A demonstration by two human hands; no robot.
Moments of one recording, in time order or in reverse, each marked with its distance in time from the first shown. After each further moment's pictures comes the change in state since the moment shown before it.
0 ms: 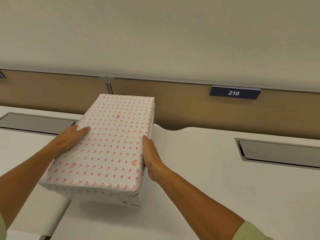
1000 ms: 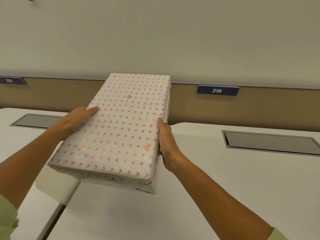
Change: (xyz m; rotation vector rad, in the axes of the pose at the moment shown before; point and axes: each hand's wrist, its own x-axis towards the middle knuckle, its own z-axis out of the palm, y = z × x) left_hand -0.157 0.072 -0.025 -0.174 -0.020 0.127; right_hand -0.158 -0.037 -0.047 0.077 0.038 -0.208
